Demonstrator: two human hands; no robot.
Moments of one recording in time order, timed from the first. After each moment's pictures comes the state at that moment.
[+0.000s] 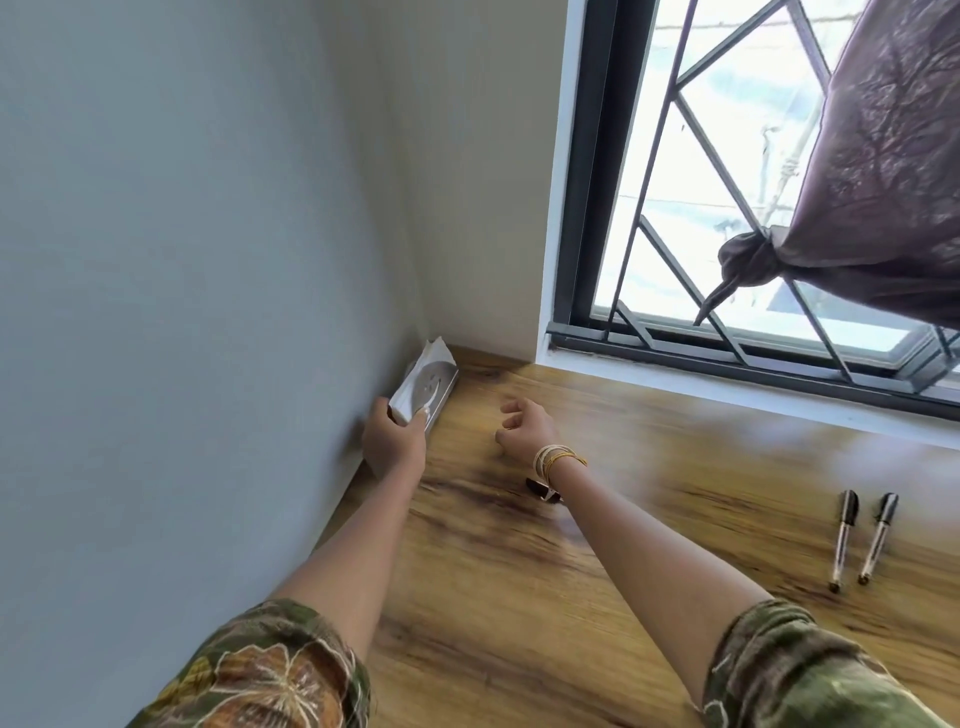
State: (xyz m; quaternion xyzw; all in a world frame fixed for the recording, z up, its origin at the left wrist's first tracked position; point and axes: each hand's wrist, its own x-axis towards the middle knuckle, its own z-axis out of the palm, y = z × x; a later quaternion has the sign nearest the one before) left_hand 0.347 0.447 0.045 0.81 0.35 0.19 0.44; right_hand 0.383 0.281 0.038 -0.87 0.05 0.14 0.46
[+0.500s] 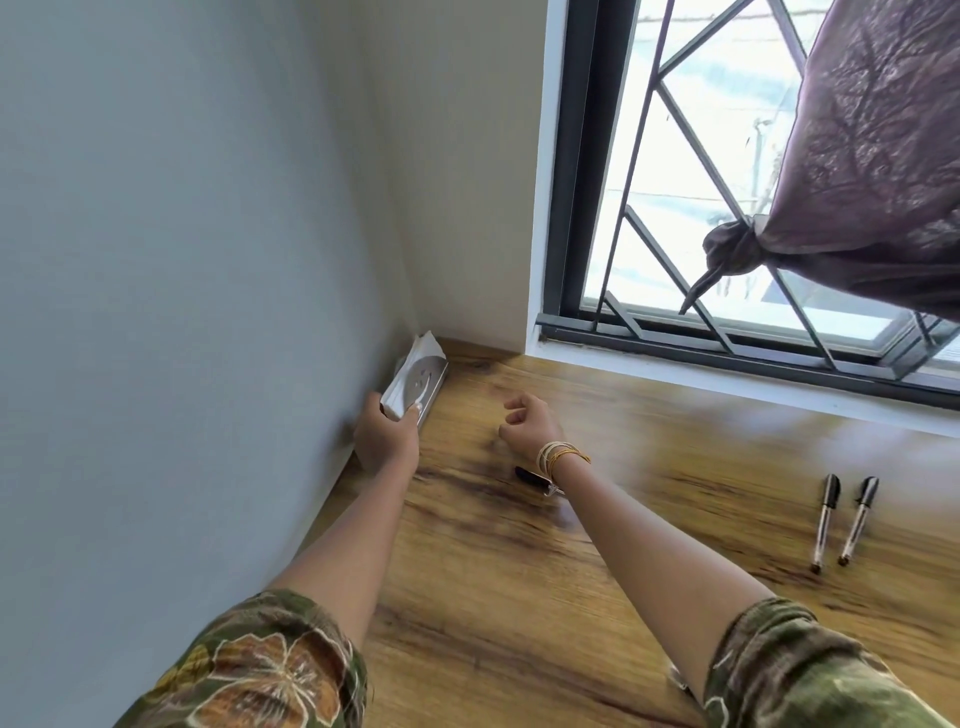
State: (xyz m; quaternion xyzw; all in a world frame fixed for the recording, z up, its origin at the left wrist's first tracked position) left_hand 0.340 0.440 0.045 0.82 0.35 0.18 0.41; right_hand 0.375 0.262 0.034 -0.88 0.05 0.13 0.46
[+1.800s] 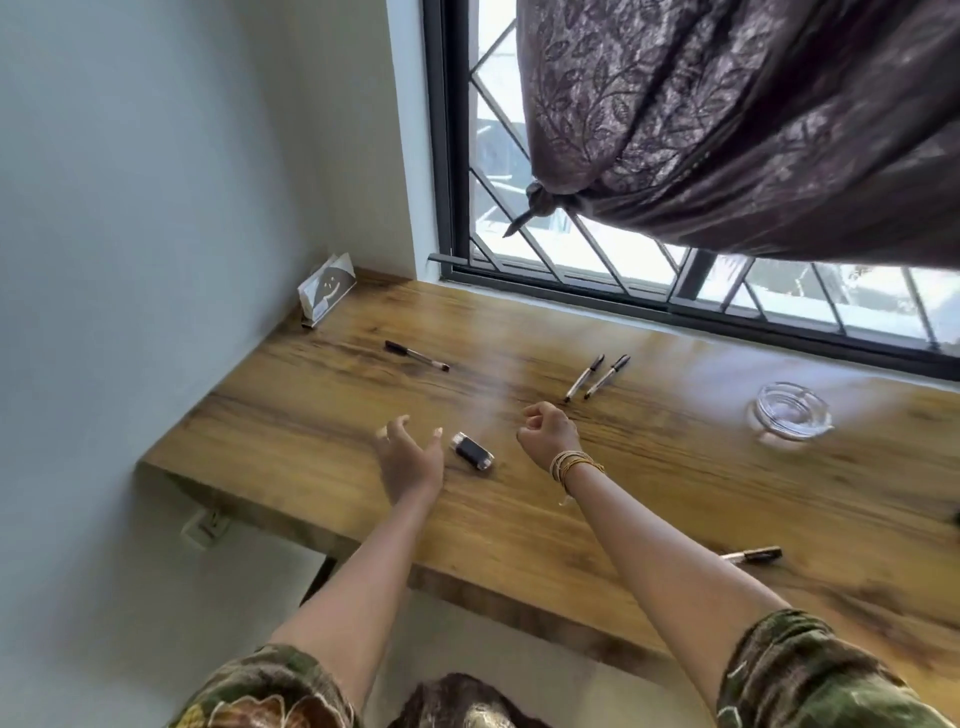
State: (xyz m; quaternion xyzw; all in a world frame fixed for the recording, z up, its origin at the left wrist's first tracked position) left_hand 0.056 0.161 0.038 0.84 0.30 0.14 0.44; right_hand 0.109 -0.011 0.058 -0.90 0.06 0.09 0.41
